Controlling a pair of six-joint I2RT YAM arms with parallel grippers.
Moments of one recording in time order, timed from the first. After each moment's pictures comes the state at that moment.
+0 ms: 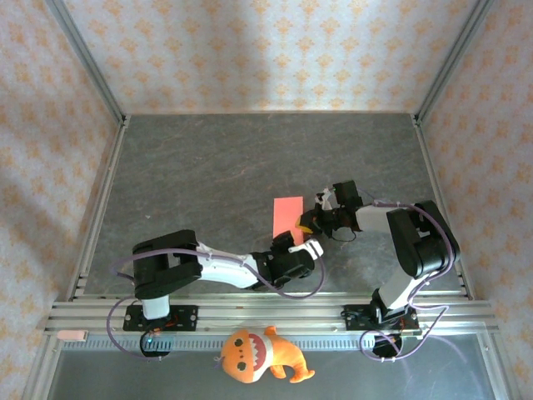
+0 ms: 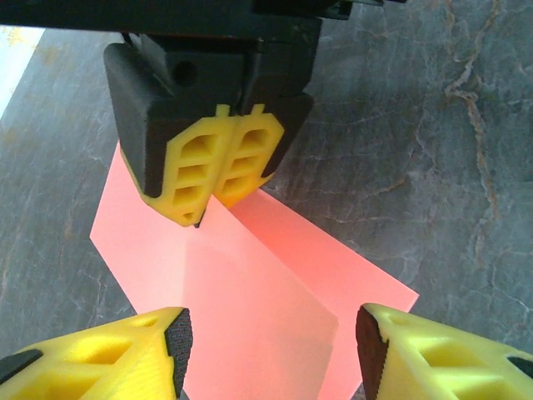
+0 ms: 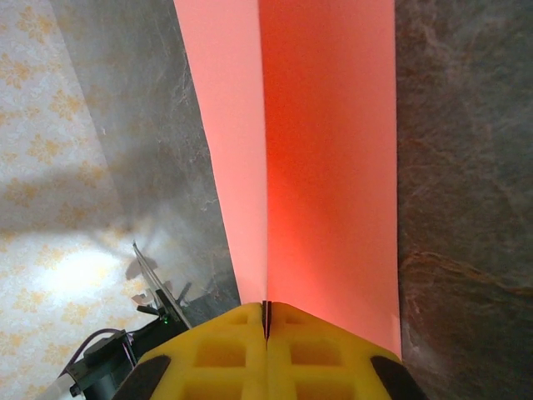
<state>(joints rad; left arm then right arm) -1.25 1.81 0.89 0.08 -0.69 0.13 0.30 1.66 0.65 0.00 -0.86 0.78</state>
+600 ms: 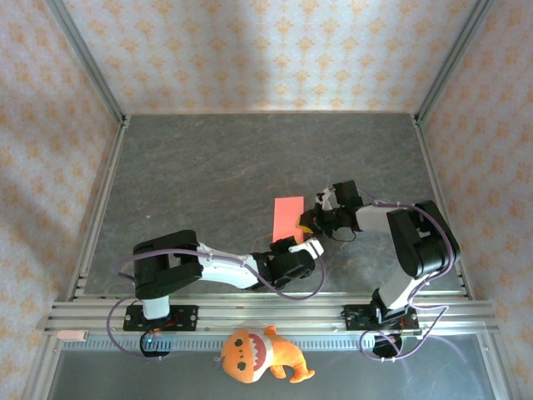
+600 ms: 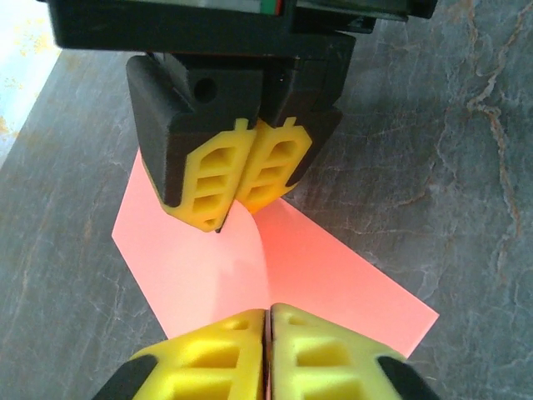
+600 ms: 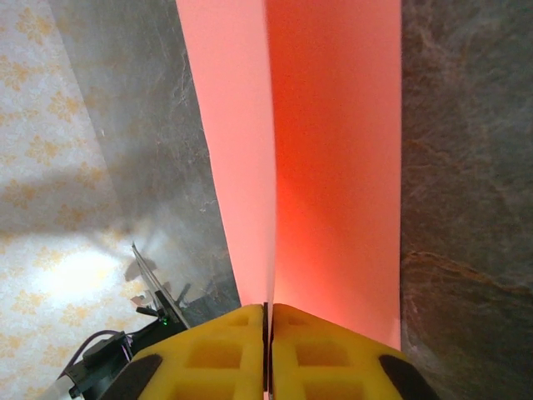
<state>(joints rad) -1.25 1.81 0.89 0.11 -0.73 0.14 0.30 1.65 0.65 0.00 -0.85 0.78</state>
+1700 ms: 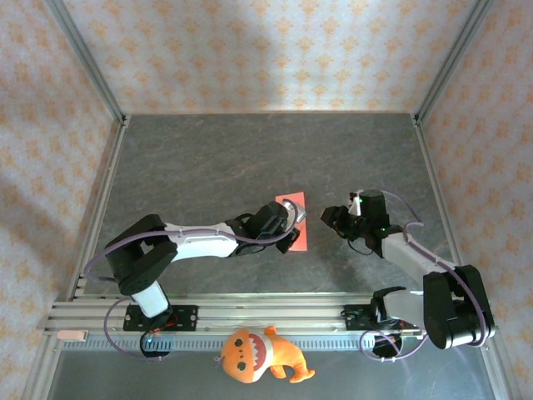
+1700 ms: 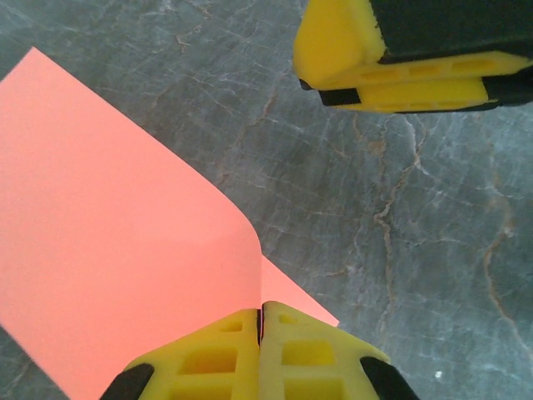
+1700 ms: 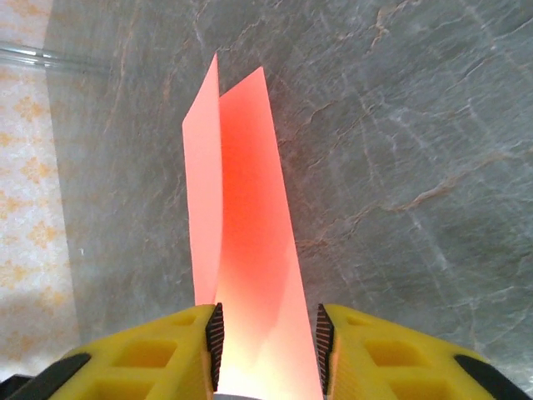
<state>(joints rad) -0.92 1.68 0.87 0.10 0.05 -0.23 0.20 1.17 0.43 -0.04 -0.53 0.82</state>
